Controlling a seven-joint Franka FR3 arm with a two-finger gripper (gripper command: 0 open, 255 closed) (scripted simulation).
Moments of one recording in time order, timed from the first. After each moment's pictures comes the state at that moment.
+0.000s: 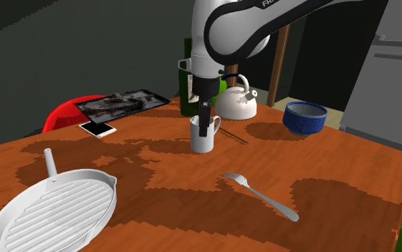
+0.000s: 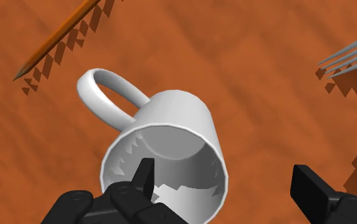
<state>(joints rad) -0.16 0.39 -0.26 -1.72 0.14 2.15 -0.49</state>
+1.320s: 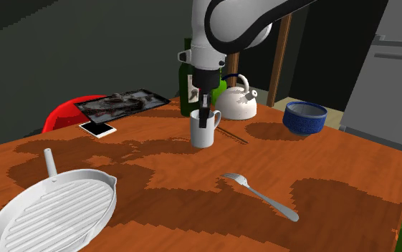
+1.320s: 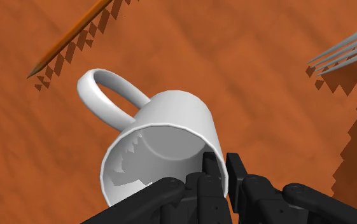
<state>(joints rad) -0.16 0.37 -0.27 -1.70 0.14 2.11 -0.49</state>
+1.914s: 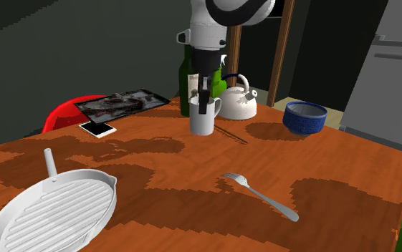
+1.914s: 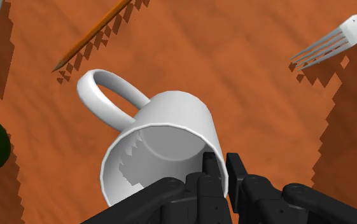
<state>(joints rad) -0.16 0.34 -0.27 -1.62 0.12 2.00 -0.48</state>
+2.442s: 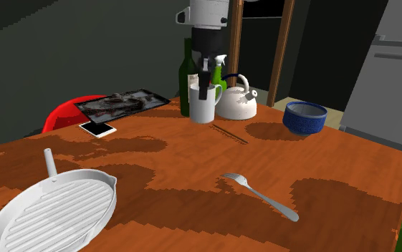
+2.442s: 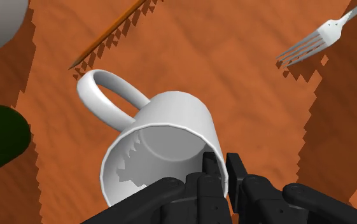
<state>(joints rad) -0.16 0.32 -0.28 -1.54 0.11 1.90 -0.47</state>
